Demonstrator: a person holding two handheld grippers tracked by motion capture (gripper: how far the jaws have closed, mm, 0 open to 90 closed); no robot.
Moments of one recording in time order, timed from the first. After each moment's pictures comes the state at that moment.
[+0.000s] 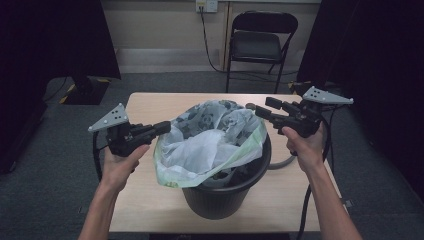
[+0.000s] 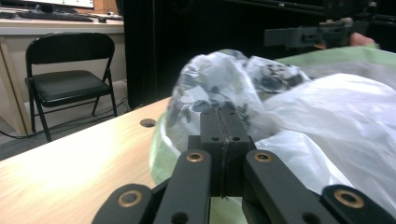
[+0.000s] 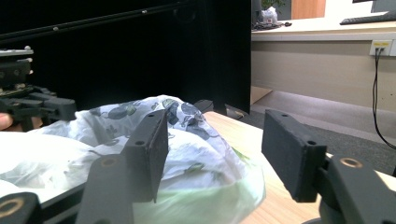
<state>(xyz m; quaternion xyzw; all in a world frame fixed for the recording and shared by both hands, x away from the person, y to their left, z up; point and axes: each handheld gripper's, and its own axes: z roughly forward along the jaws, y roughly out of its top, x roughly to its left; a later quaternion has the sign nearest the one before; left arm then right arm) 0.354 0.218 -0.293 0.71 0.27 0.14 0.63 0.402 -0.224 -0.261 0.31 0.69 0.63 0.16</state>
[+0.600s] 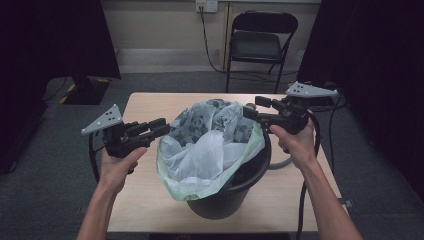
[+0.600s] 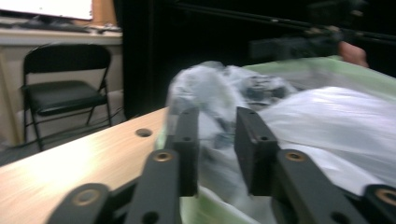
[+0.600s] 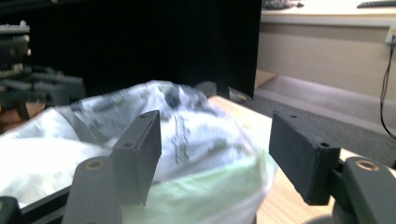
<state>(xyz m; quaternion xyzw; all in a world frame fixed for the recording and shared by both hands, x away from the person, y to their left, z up) 0.364 0.222 -0.297 0.69 0.28 0.13 0.66 0.406 -0.195 -0.253 0.30 0.73 0.59 0.15</state>
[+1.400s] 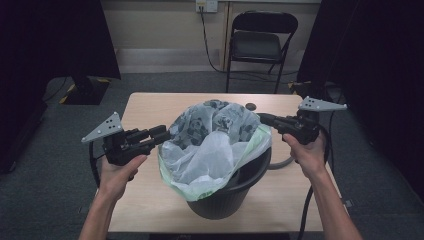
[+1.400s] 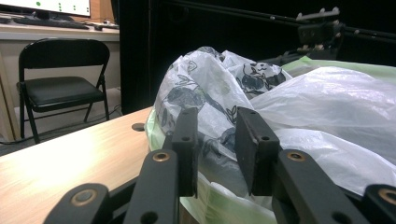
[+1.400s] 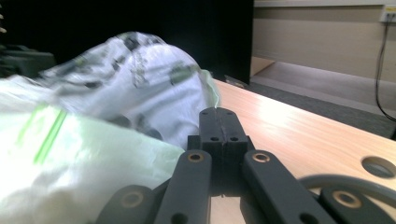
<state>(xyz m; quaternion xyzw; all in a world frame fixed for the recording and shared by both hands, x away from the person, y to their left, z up) 0.346 0.221 -0.303 0.69 0.27 0.13 0.65 0.403 -0.234 -0.290 0.32 0.73 0.58 0.14</state>
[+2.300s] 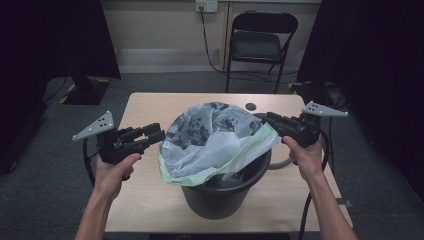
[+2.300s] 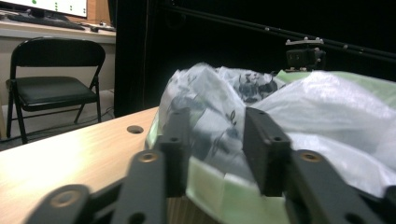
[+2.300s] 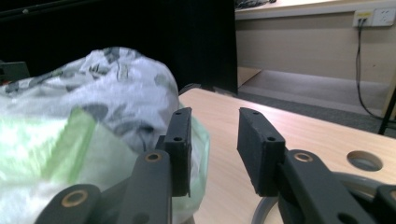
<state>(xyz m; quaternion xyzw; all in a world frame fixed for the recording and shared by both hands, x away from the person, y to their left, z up) 0.350 0.231 -0.300 0.68 0.28 0.11 0.67 0.409 -0.243 -0.307 0.35 0.70 0.60 0.16</state>
